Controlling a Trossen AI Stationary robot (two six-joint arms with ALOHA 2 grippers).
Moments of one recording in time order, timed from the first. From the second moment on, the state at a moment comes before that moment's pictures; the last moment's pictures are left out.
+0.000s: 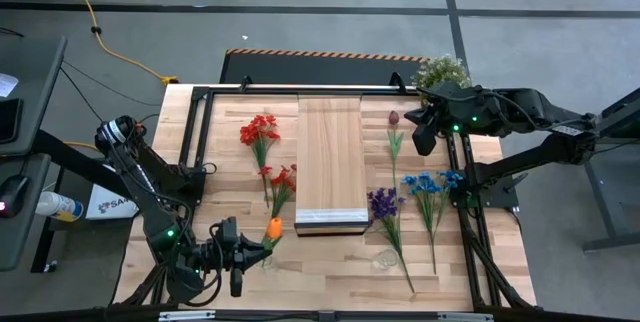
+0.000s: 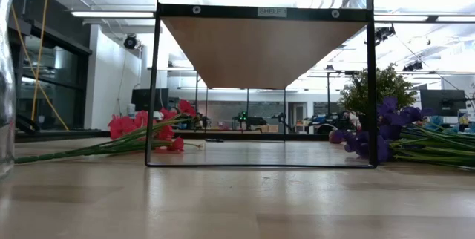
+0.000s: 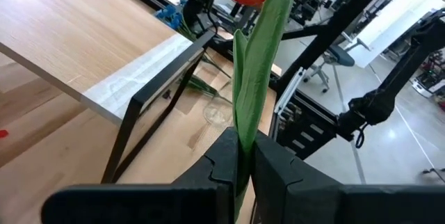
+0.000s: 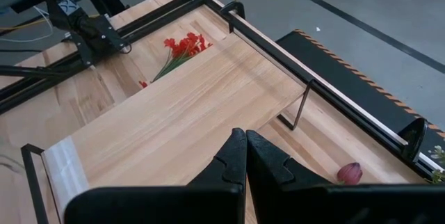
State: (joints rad) left arm -1.00 1.40 1.04 -0.23 -1.06 -1.11; right arm 0.00 1.09 1.52 -1.12 0.41 0.52
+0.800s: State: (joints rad) left arm -1.00 1.40 1.04 -0.24 -1.05 -1.11; right arm 0.00 1.09 1.52 -1.12 0.41 0.51
